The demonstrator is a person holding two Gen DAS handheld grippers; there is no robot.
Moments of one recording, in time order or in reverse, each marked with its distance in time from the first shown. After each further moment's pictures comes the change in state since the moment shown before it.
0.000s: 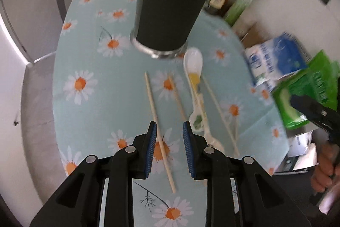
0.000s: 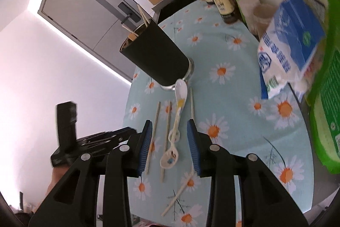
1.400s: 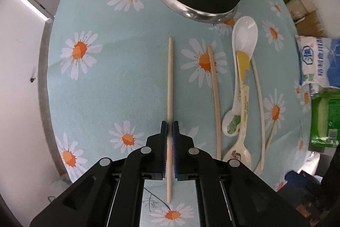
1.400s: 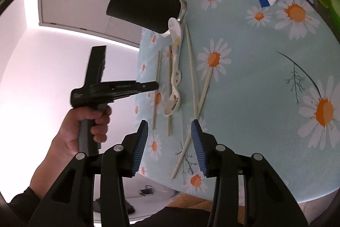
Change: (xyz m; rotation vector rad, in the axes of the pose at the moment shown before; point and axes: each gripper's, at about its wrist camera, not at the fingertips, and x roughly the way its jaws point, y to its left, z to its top) left arm 0.069 0.020 0.028 -0.169 0.306 0.148; right arm 0.022 -0.051 -0.054 0.224 0.207 0.231
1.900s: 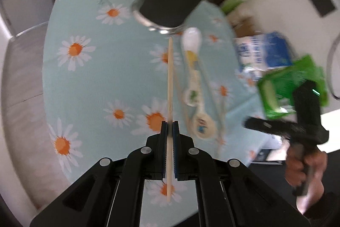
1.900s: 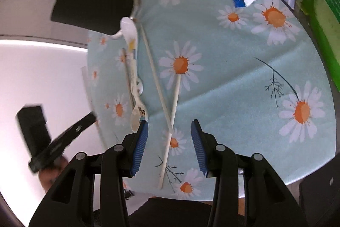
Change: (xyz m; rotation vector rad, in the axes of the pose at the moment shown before) left arm -0.062 0.042 -0.065 0.137 -0.187 -0.377; right arm 0.029 0.016 0.032 0.181 0.076 -0.376
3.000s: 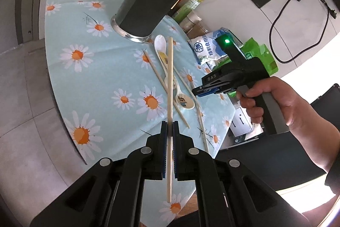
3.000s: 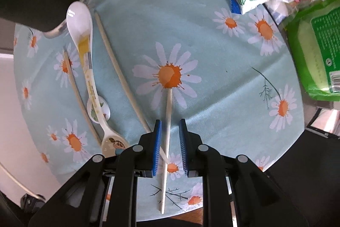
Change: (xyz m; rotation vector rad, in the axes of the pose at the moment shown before) left arm -0.050 0.045 -0.046 0.192 -0.095 -0.278; right arm 0.113 0.101 0.037 0.116 0.033 -0.602
